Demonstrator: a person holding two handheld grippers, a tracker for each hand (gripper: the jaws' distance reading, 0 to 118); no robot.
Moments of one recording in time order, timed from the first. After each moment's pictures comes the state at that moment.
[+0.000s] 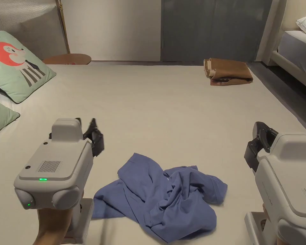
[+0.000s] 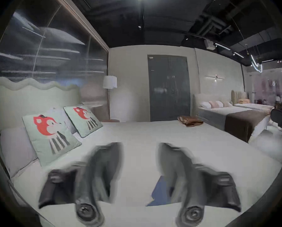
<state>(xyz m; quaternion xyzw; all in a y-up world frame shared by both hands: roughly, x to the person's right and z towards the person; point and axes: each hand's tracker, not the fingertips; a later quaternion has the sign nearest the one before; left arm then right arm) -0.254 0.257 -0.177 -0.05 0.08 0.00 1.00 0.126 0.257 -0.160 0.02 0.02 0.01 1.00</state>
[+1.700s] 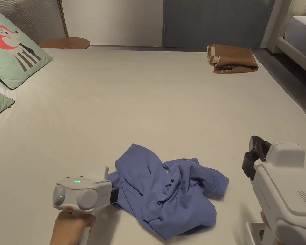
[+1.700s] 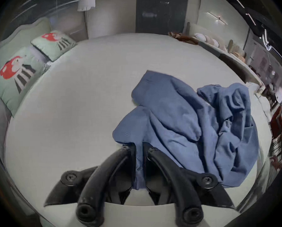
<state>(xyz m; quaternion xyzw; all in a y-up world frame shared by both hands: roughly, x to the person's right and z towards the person) -0.239 0.117 -0.232 -0.42 -0.01 0.03 0.91 0.132 0.214 -0.189 -0.09 0.03 0.01 1.00</state>
